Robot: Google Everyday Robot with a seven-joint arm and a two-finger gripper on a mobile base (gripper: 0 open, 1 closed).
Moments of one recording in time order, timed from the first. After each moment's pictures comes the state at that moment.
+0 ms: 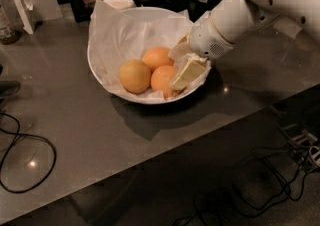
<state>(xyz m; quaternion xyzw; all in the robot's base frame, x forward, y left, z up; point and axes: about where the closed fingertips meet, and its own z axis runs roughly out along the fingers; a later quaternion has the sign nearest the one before) 0.569 -0.041 0.886 -0.69 0.65 0.15 0.29</state>
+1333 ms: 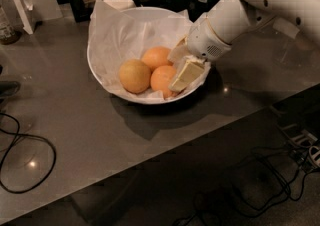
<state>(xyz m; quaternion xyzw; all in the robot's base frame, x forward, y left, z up) 0.567 -0.038 0.882 -0.69 0.66 0.14 0.28</state>
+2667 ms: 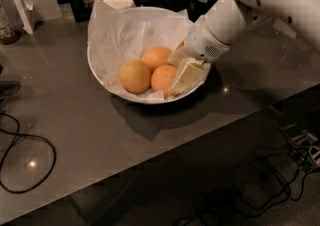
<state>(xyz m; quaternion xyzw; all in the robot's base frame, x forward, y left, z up) 0.567 -0.041 0.872 -0.68 0.67 0.14 0.25</state>
